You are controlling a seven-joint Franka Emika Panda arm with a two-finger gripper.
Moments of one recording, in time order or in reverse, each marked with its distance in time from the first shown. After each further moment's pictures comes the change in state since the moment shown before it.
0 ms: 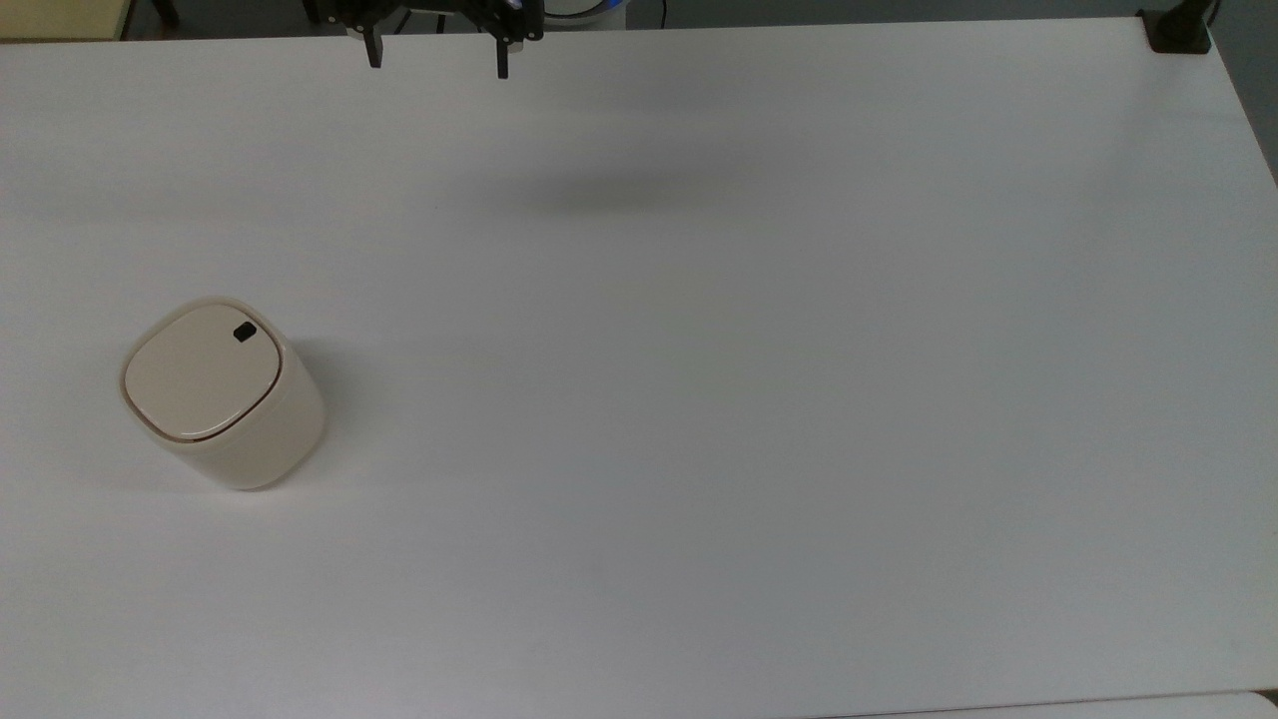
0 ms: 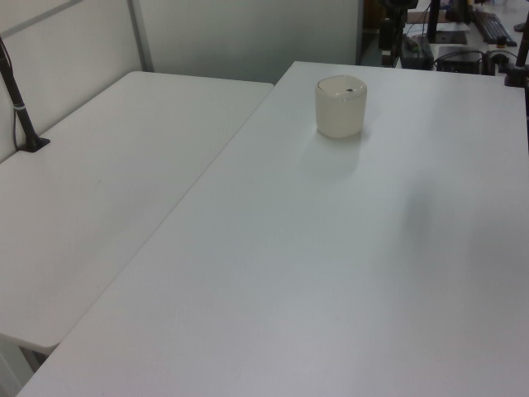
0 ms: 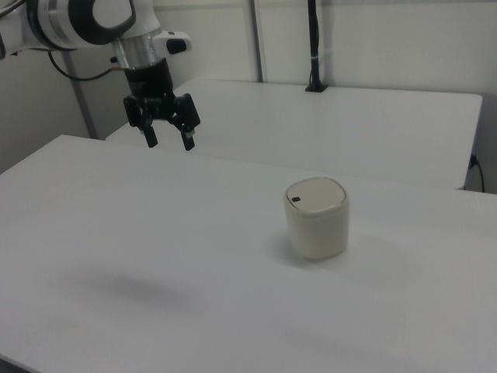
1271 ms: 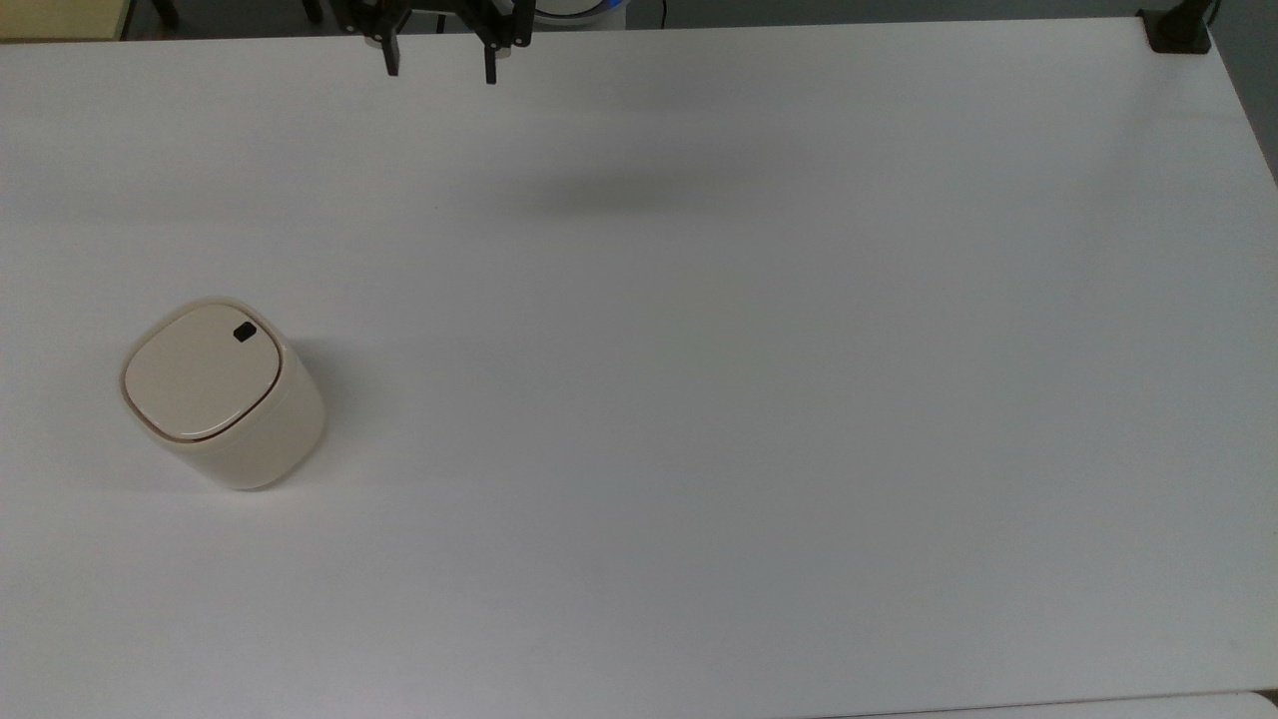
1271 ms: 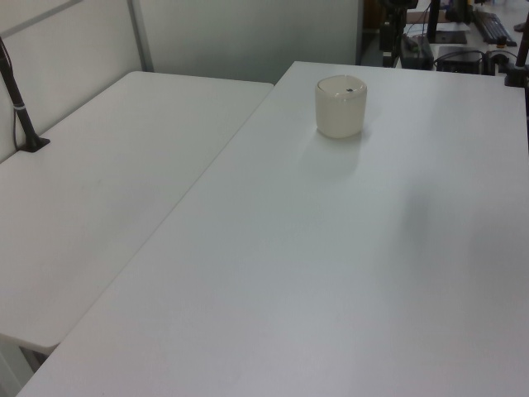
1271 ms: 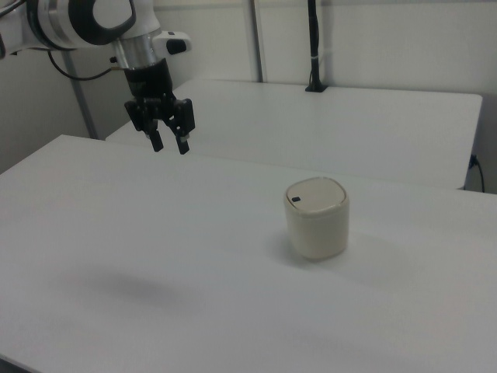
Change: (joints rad) arm 0.000 0.000 0.000 0.000 0.010 0.000 -0.001
